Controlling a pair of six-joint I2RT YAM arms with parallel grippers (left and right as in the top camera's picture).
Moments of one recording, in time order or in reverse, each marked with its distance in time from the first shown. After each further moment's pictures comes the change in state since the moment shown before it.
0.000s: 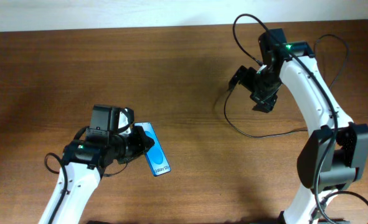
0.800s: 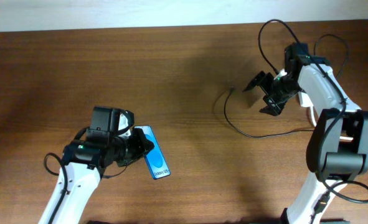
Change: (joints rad) left arm 0.000 0.000 0.000 -0.041 0.003 0.000; right arm -0.182 0.085 -0.155 0.229 -0.185 -0.061
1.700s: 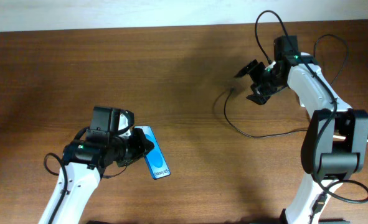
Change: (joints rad) left arm 0.000 0.000 0.000 0.000 0.000 0.000; right arm 0.073 0.000 -0.001 0.225 -0.012 0.232
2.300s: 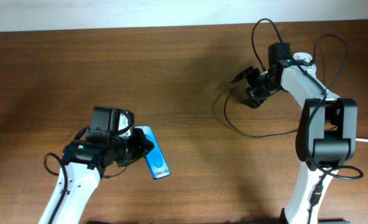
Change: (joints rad) left arm 0.000 0.000 0.000 0.000 0.000 0.000; right arm 0.001 0.120 0.000 0.060 -0.055 0.067
